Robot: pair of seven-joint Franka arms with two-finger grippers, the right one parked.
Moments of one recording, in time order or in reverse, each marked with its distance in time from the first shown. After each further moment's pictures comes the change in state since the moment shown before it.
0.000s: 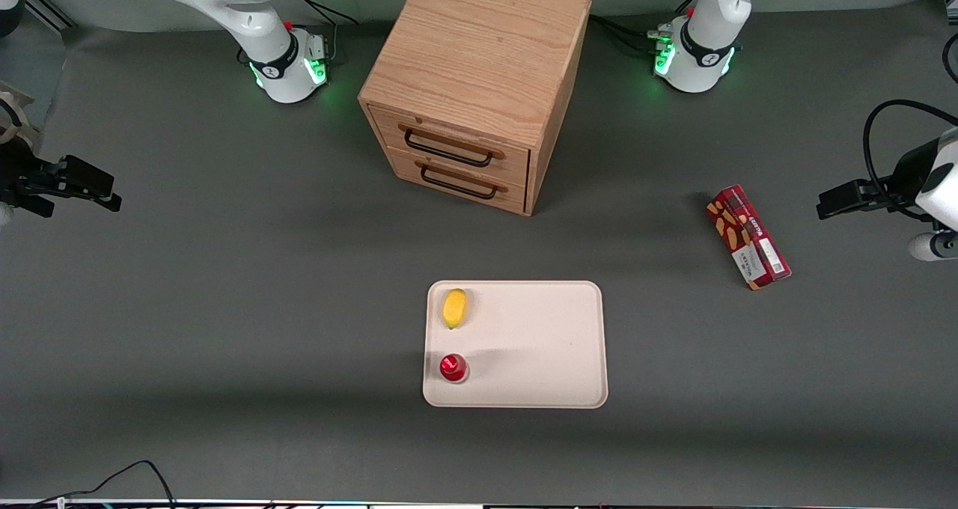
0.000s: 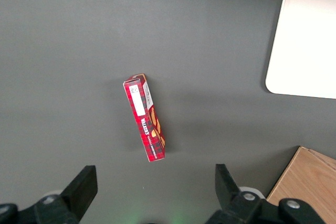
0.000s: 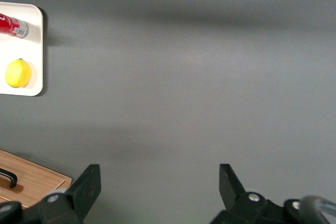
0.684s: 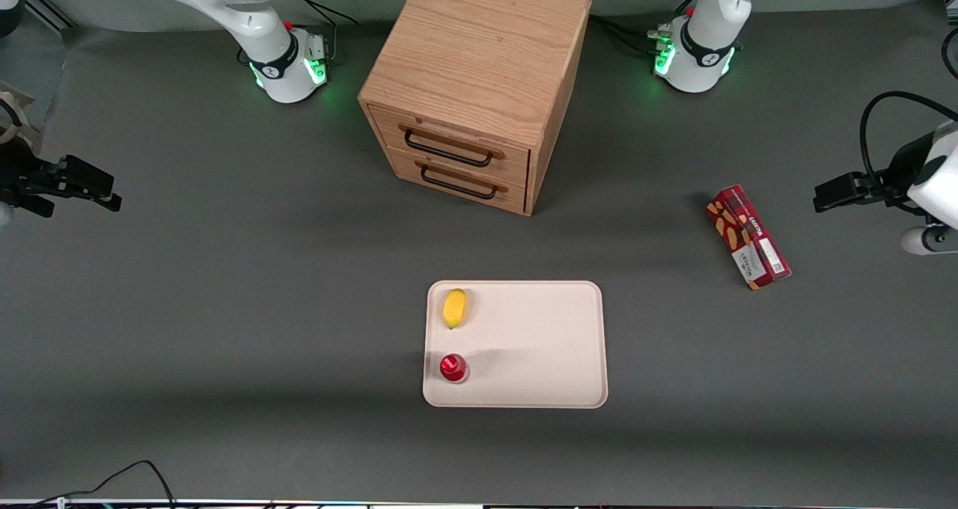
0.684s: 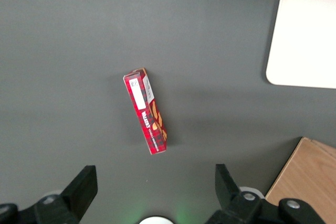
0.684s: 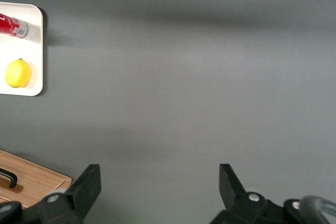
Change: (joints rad) arm -0.002 0.000 -0.030 0.025 0.032 -0.055 0.001
